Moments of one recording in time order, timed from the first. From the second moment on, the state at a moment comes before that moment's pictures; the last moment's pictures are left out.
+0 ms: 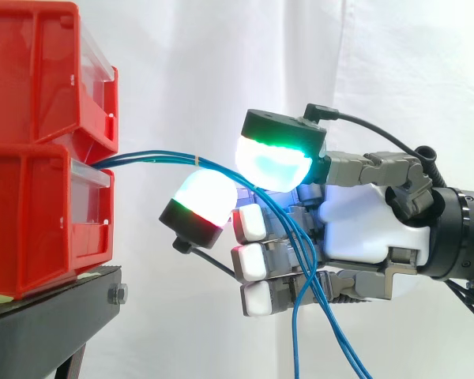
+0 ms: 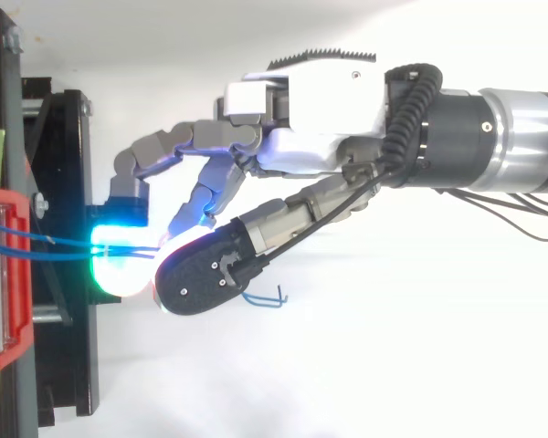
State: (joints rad) arm 0.06 -2.32 -1.24 -2.58 -1.54 0.07
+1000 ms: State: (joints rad) arm 0.07 -2.32 -1.24 -2.59 -1.54 0.07
